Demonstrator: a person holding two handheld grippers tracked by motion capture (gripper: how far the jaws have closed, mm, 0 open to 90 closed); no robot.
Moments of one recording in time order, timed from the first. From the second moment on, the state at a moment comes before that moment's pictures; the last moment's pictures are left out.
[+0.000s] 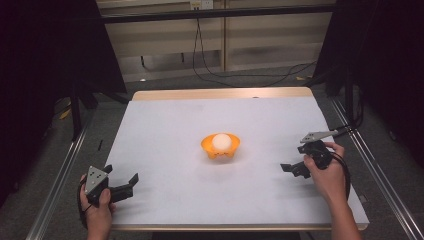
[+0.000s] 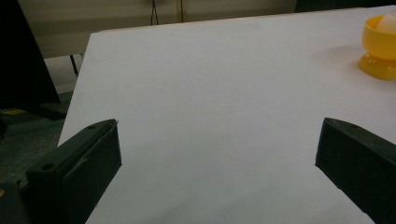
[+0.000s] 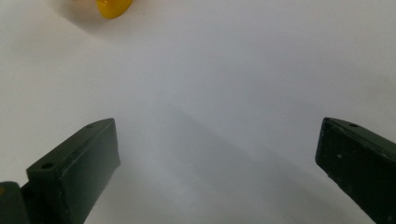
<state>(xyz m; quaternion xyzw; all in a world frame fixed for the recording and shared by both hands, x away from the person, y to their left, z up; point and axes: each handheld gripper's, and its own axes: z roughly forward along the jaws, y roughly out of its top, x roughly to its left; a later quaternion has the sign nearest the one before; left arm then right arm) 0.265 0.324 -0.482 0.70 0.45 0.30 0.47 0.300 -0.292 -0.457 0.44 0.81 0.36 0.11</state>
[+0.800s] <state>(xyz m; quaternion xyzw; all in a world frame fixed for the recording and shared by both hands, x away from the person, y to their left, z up) 0.265 0.324 -0.483 0.70 0.45 0.30 0.47 0.265 -0.335 -0.474 0.48 0.79 0.36 0.13</state>
